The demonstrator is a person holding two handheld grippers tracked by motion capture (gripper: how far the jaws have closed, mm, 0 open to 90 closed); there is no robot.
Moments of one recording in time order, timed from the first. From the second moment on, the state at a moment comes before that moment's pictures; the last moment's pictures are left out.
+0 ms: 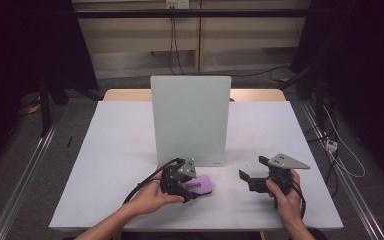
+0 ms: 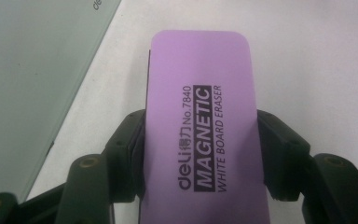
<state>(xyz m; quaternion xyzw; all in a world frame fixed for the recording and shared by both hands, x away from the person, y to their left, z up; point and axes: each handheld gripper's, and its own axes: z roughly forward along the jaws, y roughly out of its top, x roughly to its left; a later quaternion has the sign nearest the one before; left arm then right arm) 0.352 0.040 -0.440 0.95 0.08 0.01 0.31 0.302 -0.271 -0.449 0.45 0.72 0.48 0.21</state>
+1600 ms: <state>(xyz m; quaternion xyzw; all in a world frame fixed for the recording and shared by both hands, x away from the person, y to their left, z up) 0.360 0.140 -0.418 0.86 0.27 0.12 0.42 0.303 -0.267 -0.451 0.45 0.72 0.48 0.21</state>
